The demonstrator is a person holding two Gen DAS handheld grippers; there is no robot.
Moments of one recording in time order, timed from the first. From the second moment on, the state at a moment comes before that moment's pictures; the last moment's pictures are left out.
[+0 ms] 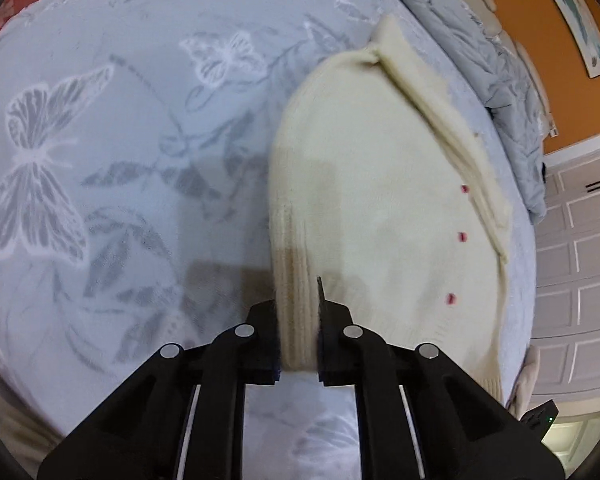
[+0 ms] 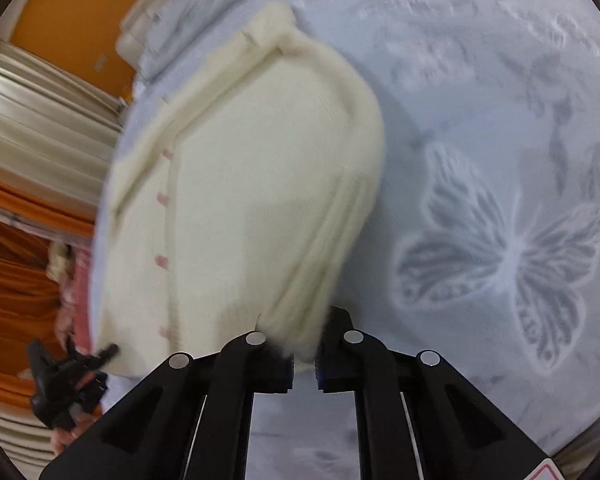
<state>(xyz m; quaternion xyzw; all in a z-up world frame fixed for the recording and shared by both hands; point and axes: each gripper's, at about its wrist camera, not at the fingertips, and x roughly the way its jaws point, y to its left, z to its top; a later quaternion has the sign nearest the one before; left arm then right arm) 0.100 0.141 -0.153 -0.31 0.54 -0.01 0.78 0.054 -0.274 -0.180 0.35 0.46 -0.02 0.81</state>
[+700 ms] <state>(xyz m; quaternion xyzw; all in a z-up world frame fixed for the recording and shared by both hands) 0.020 0.168 -0.122 -0.33 0.52 0.00 0.79 -0.035 -0.293 -0.139 0.28 0.45 -0.03 0.85</state>
